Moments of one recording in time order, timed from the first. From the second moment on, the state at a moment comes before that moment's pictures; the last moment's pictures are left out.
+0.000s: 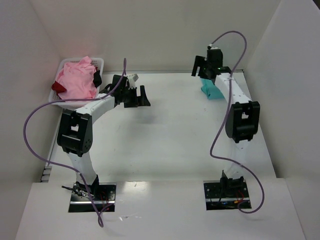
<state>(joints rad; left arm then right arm) -0.25 1.86 1.37 -0.29 0.42 -0.34 0.10 2.02 1.82 -0.40 0.01 0.27</state>
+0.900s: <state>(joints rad) -0.21 1.84 1.31 -0.27 0.42 -0.34 0.19 2.52 2.22 -0.61 0.70 0.24</state>
